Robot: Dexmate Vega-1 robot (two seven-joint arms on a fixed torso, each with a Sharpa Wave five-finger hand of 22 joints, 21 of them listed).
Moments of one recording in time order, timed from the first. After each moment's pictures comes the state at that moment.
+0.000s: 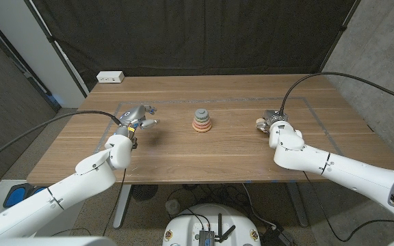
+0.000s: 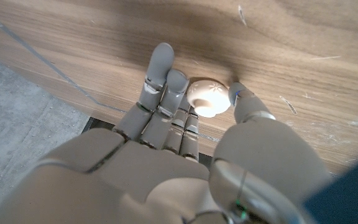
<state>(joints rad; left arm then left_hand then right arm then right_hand) 1.13 0.93 0.44 -2.06 0.28 0.57 0.41 0.88 -0.01 0.41 -0.17 0.33 0.56 0.00 0.21 0.25 0.65 -0.14 0.22 0.58 1.07 -0.18 1.33 0.64 0.78 -0.09 1.53 0.20 -0.57 -0.82 -1.04 -1.90 -0.44 -1.12 0.05 0.83 -0.01 0.47 -0.16 0.35 0.44 -0.02 0.23 0.29 0.47 -0.08 0.22 0.59 1.00 -0.15 1.23 1.14 0.86 -0.11 1.50 0.18</state>
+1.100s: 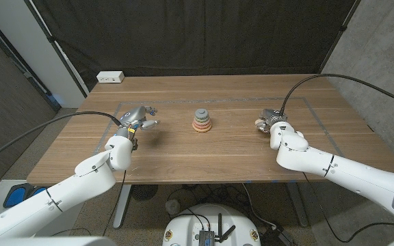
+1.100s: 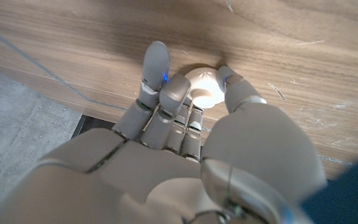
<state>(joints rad) 1.14 0.94 0.43 -2.09 0.28 0.58 0.42 0.87 0.00 0.43 -0.16 0.33 0.58 0.00 0.21 0.26 0.66 -0.14 0.22 0.58 1.07 -0.18 1.33 0.64 0.78 -0.09 1.53 0.20 -0.62 -0.84 -0.98 -1.92 -0.39 -1.06 -0.02 1.01 0.03 0.51 -0.17 0.36 0.60 -0.06 0.30 0.29 0.62 -0.08 0.25 0.60 1.17 -0.22 1.38 1.22 1.03 -0.17 1.54 0.21</state>
